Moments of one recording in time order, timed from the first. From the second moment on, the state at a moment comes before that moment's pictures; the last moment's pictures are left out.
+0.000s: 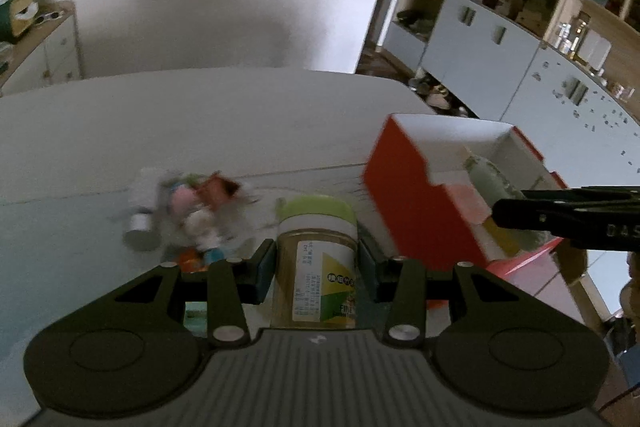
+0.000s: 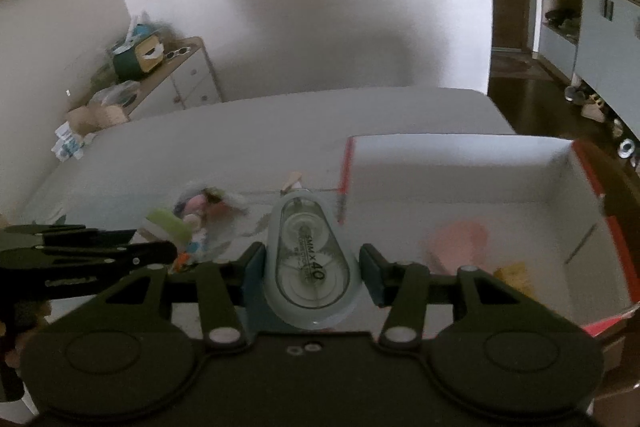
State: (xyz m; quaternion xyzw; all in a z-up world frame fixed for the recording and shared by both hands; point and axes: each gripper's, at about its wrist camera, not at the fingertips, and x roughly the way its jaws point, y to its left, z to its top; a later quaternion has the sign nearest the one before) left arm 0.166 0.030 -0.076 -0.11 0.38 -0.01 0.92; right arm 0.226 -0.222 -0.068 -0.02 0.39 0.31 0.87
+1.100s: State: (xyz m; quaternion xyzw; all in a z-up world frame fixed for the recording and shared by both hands) left arm 0.292 -0.158 -0.084 -0.03 0.43 -0.04 0.90; right arm 0.352 -0.330 -0.116 -0.07 0.44 0.27 0.85
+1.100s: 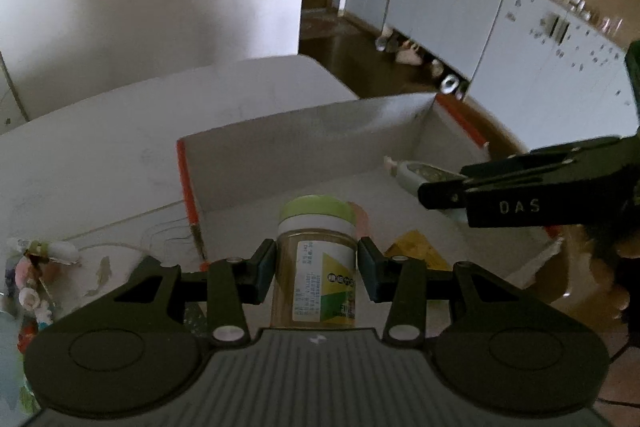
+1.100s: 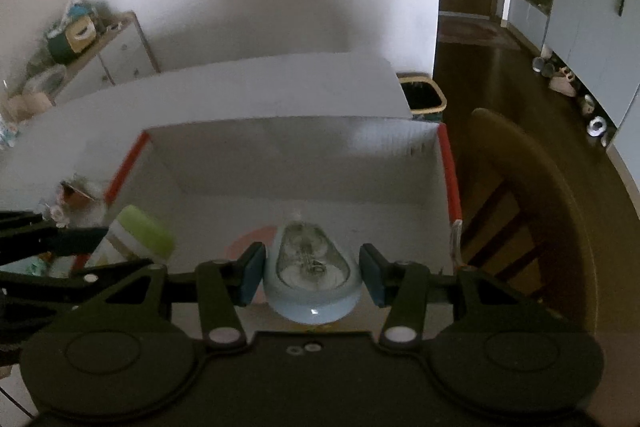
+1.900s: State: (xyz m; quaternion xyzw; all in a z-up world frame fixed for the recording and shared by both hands) left arm 0.376 -0.188 -0.141 0.05 0.53 0.06 0.84; right arm 0.359 -0.318 -0.153 -0.16 0.48 0.32 0.80
